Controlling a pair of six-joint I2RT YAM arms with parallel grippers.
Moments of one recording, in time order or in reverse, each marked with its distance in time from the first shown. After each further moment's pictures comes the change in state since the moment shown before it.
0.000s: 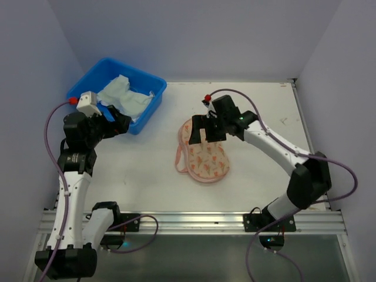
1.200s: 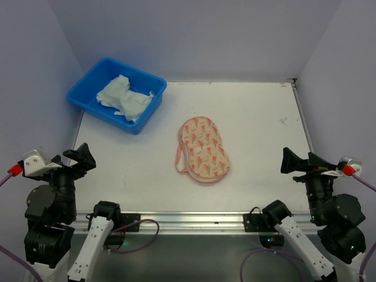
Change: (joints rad) left arm -0.239 -0.600 0.202 -0.449 -0.768 0.056; right arm -0.066 -1.534 -0.398 -0.058 0.900 -0.151
